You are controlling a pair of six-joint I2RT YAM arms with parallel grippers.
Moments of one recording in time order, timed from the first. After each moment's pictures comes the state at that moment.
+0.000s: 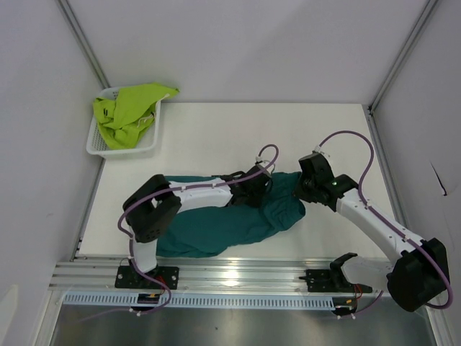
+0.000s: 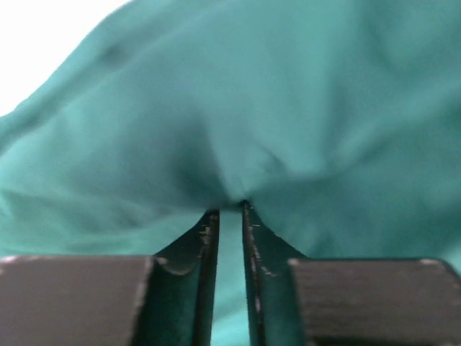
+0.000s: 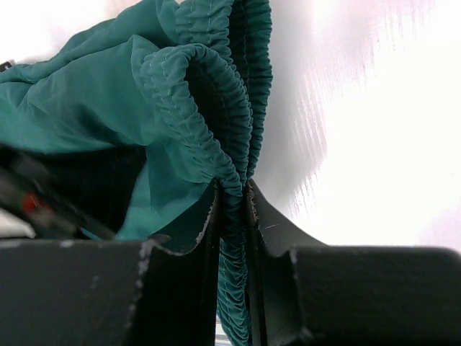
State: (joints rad) left arm -0.97 1.87 1.20 -0.26 -0.18 -0.39; right arm 0.49 1.17 0.87 -0.65 0.18 0.79
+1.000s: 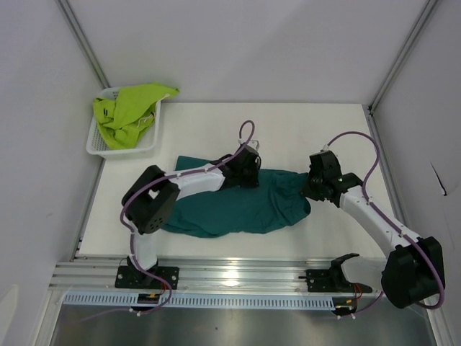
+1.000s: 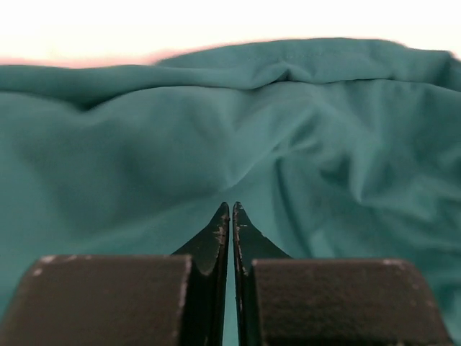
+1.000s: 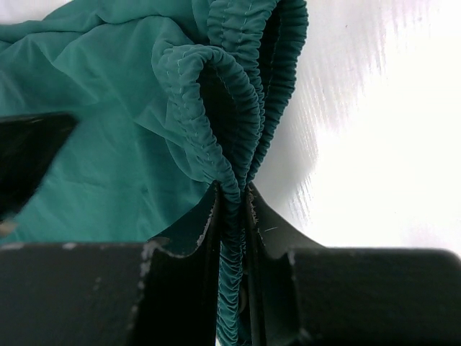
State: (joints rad) left arm -0.80 1.96 1.29 -0.16 -0.04 -0.61; right arm 0.36 1.19 0.84 -0.61 0.11 0.71
